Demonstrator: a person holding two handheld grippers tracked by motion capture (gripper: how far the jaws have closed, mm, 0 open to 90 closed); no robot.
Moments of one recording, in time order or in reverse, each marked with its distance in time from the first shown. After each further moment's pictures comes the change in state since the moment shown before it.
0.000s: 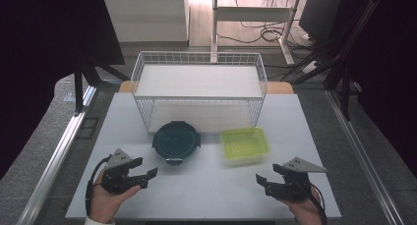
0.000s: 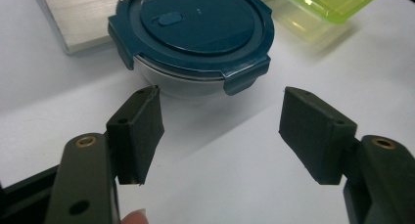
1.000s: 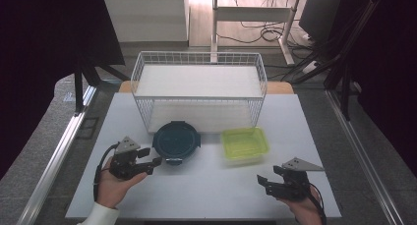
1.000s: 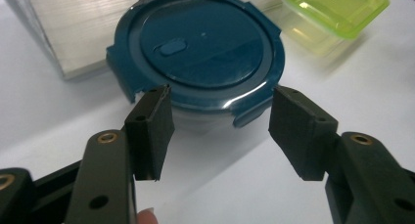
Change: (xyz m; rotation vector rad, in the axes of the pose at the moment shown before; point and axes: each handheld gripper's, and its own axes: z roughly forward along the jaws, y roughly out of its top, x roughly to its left) left arm 0.006 0.031 0.018 0.014 -0.004 0.018; right arm -0.007 -0.006 0.008 0.046 -0.018 0.015
